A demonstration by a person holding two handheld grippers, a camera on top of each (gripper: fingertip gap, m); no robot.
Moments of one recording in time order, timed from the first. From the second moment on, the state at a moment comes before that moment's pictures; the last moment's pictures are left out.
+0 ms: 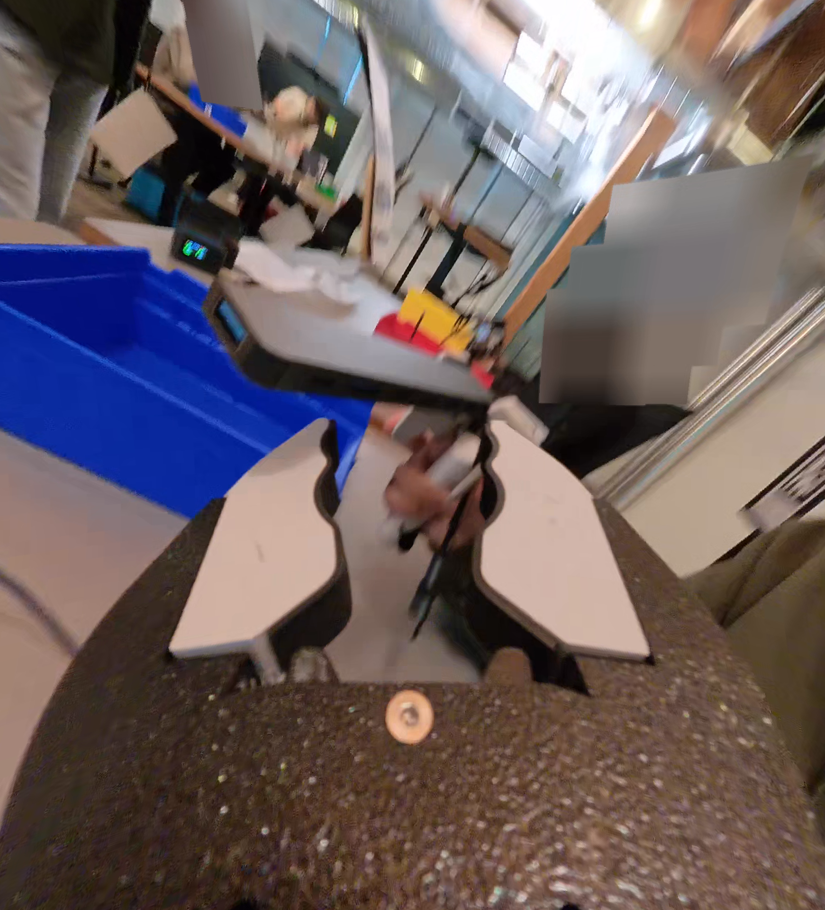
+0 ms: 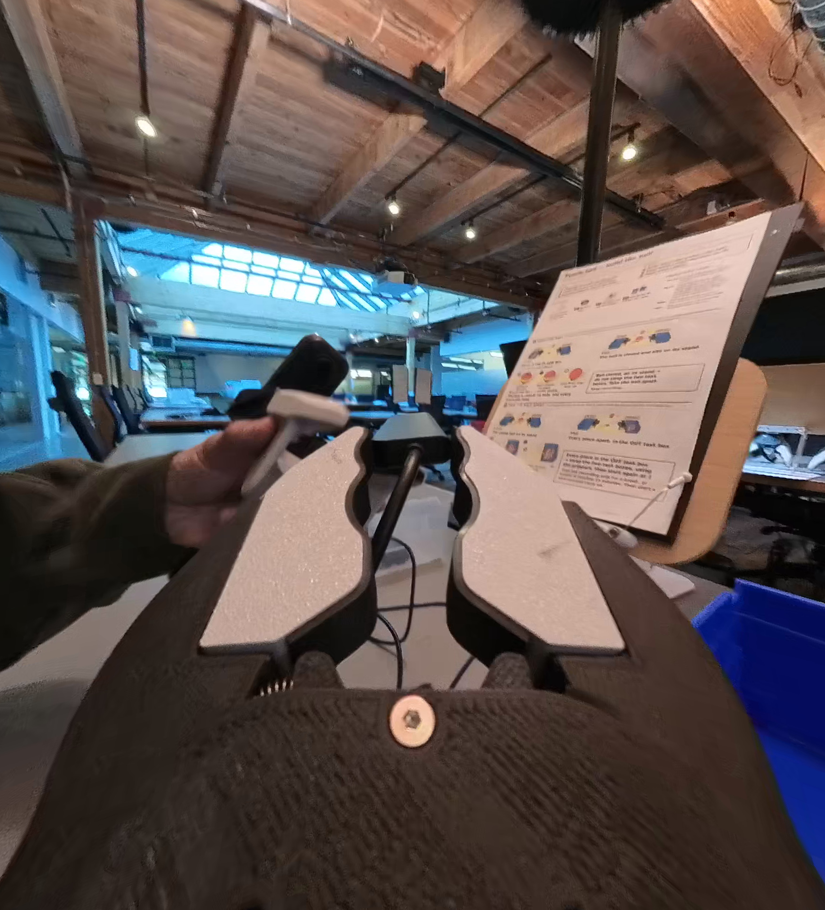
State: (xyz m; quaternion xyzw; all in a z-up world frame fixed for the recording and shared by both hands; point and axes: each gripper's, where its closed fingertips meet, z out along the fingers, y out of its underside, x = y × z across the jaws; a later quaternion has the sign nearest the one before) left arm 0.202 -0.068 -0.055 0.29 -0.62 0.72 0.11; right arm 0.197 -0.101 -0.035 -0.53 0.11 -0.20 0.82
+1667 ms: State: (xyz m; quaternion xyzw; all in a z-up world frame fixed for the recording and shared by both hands) left arm 0.175 -0.110 -0.111 0.21 -0.72 0.66 0.04; right arm 0.184 -0.138 -0.075 -0.46 0.21 -0.13 0.85
